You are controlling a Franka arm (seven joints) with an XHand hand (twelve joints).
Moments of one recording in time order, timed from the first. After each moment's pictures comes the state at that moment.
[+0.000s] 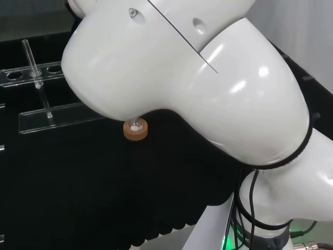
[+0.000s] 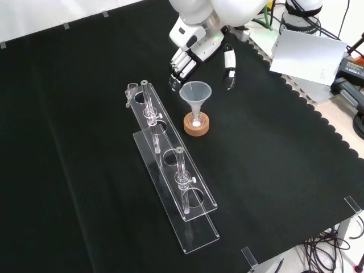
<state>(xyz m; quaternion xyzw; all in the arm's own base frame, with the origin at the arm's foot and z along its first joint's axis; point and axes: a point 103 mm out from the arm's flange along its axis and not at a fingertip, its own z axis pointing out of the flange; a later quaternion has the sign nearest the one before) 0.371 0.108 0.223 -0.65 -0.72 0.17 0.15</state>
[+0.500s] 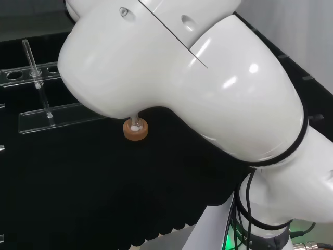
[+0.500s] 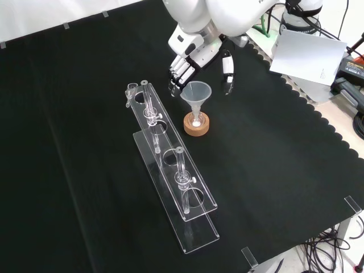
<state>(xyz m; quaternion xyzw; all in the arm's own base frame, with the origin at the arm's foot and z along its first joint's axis) 0.375 0.106 0.205 -0.65 -0.72 0.18 0.15</state>
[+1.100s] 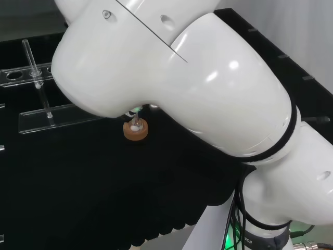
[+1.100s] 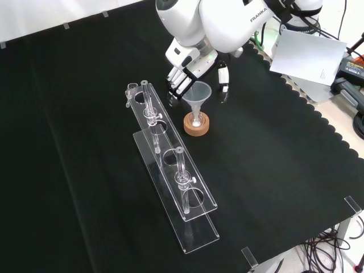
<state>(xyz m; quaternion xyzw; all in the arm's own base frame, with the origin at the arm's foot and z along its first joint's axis) 0.385 0.104 0.173 -0.65 -0.72 0.19 0.14</state>
